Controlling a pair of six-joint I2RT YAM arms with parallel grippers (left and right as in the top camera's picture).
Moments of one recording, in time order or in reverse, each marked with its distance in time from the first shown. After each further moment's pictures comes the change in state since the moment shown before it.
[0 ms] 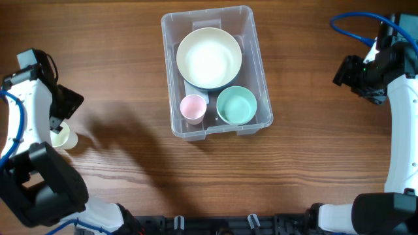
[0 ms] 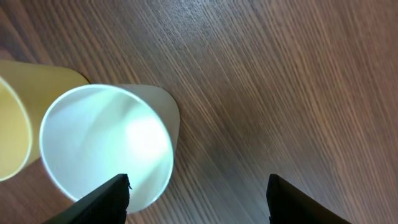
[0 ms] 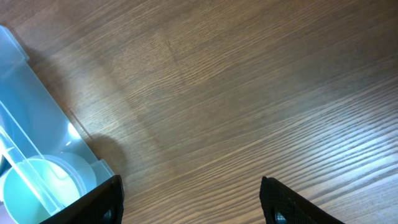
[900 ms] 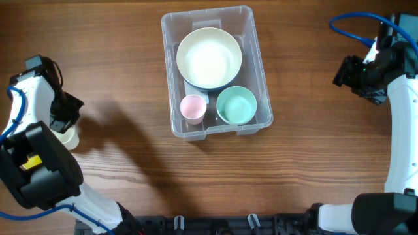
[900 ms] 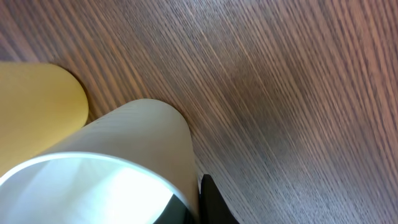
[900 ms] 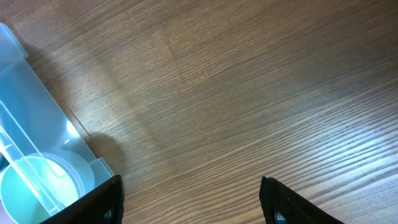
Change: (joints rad) left arm 0.019 0.130 -0.004 0.005 -0.011 0.018; right arm 0.000 0.000 0.000 -0.003 0.000 -0.008
